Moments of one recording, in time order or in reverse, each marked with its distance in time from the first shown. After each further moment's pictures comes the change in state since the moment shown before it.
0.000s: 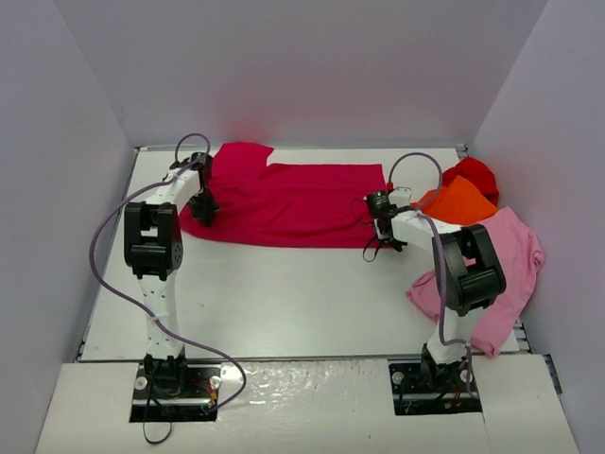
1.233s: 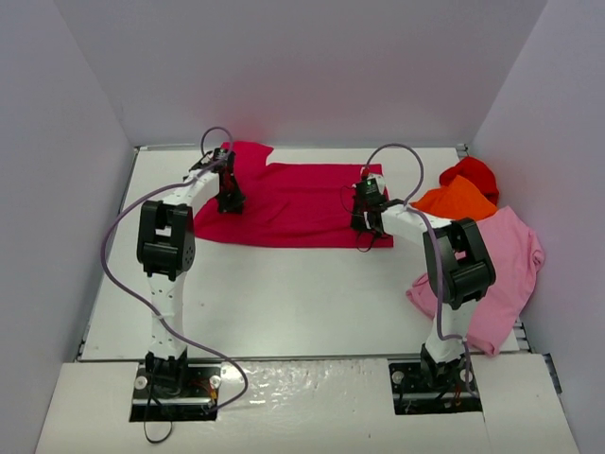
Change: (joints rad) left arm -0.109 0.016 0.000 0.212 0.170 -0.065; right arm 0.046 0.060 0.091 0.187 -0.422 -0.021
